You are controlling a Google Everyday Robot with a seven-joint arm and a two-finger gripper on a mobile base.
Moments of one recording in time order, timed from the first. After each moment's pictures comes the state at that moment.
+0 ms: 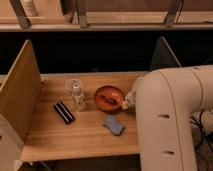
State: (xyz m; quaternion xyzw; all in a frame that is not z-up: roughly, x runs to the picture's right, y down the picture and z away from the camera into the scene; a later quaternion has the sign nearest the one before) arm 0.116 0.114 0.908 0.02 -0.30 -0.81 0.51
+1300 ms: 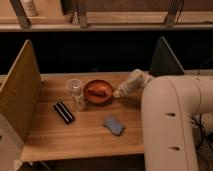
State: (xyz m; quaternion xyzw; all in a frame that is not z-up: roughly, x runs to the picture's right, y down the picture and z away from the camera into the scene) arm 0.079 0.034 0.940 0.14 -0.24 -0.85 0.44
